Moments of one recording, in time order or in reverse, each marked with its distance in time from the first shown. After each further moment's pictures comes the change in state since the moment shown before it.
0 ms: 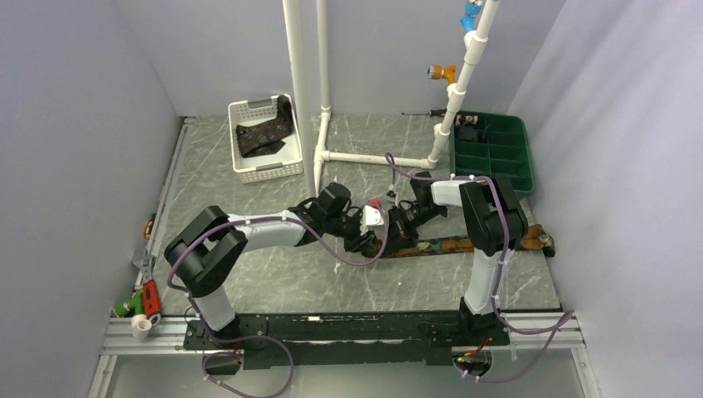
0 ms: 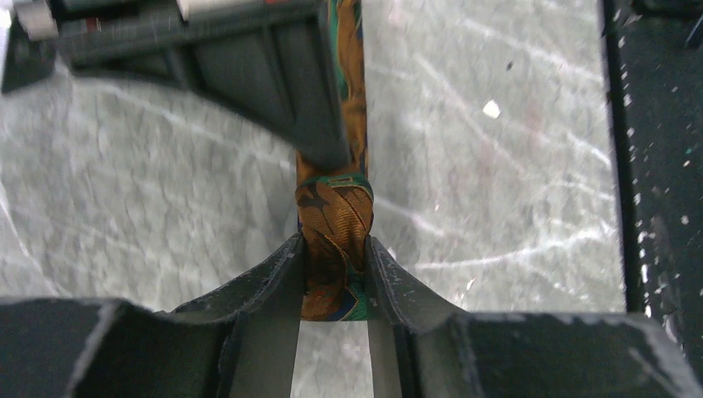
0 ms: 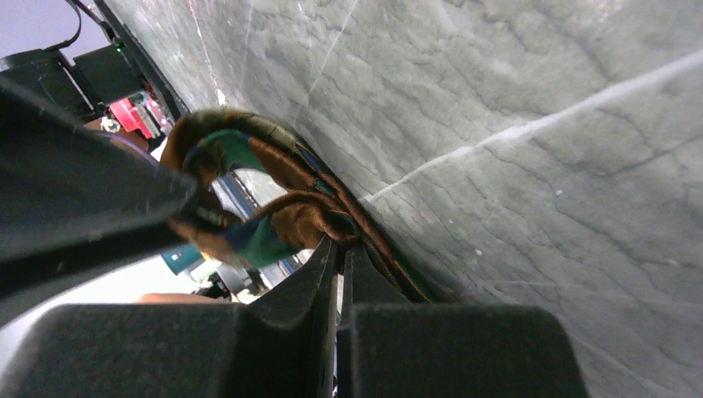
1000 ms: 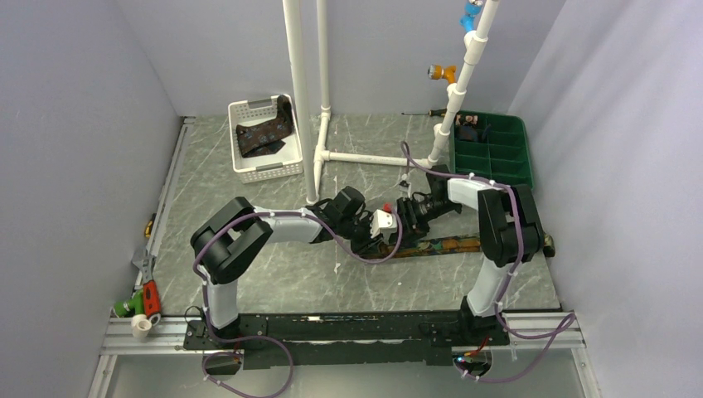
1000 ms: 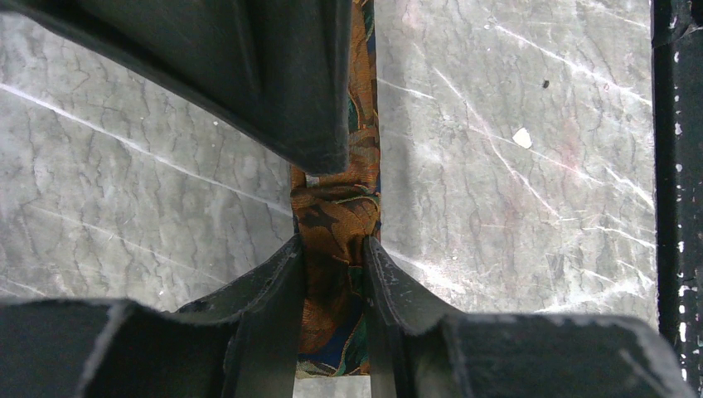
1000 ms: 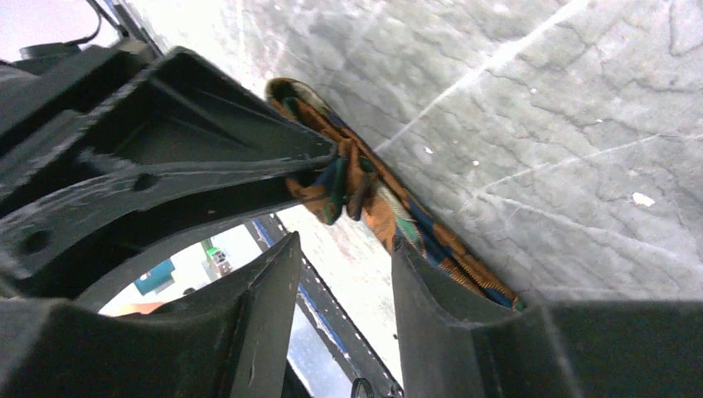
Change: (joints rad) left arm -0.048 0.169 0.122 -0.057 -0.077 -0.014; right arm -0.088 -0.132 -0.008 -0.071 -0.016 -0.099
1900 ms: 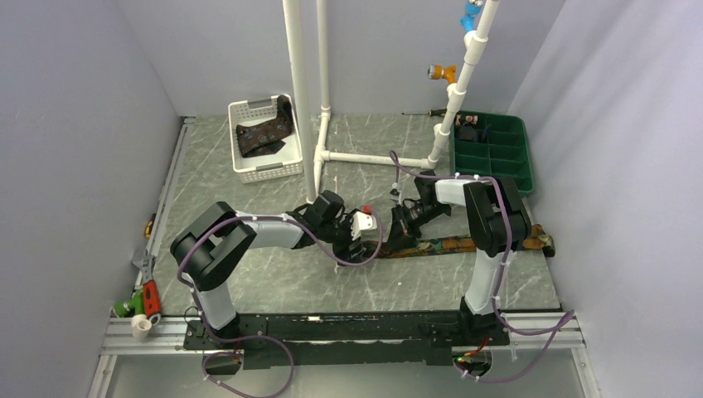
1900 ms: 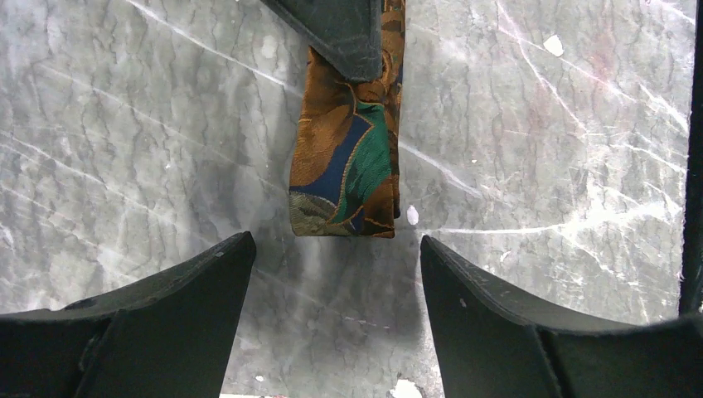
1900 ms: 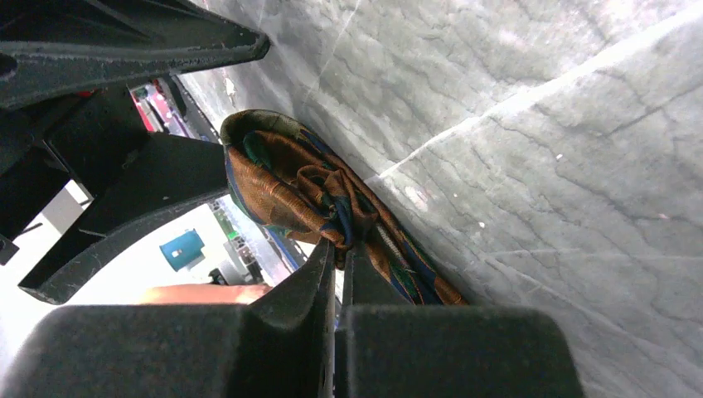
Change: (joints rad) left arm 0.074 -0.118 -0.187 0.051 -0.010 0.013; right arm 0.055 0.107 0.005 0.039 0.005 0.060
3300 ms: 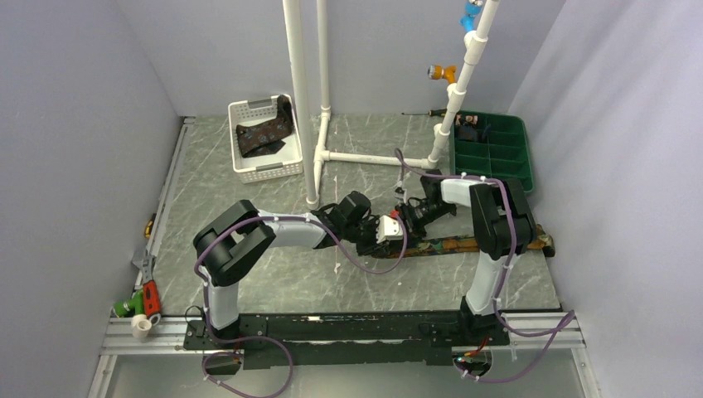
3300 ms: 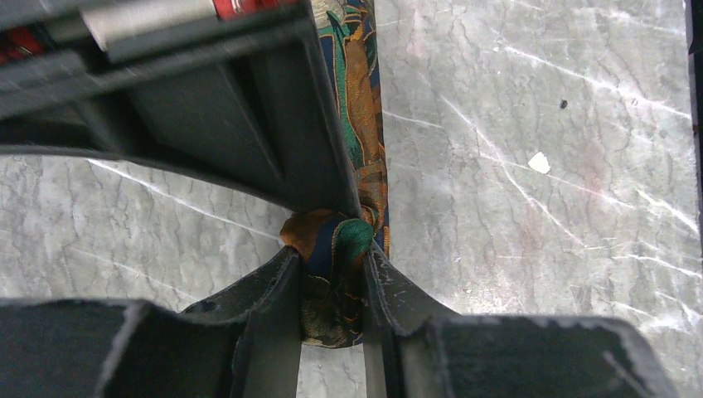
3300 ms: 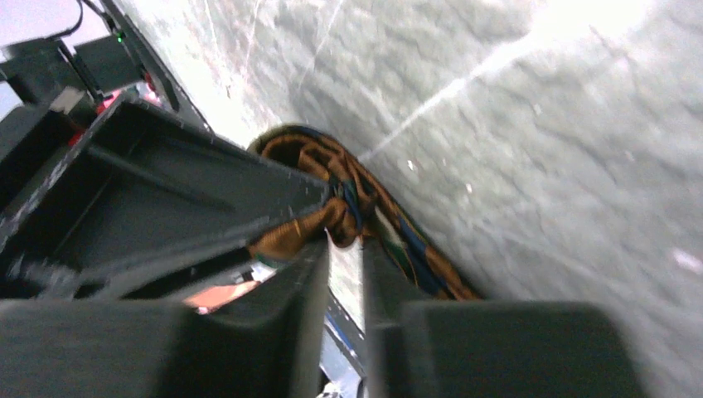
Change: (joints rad) left arm -0.125 0.125 0.182 0.007 -0.077 0.045; right arm -0.041 -0.037 0.000 -0.053 0.005 -0.047
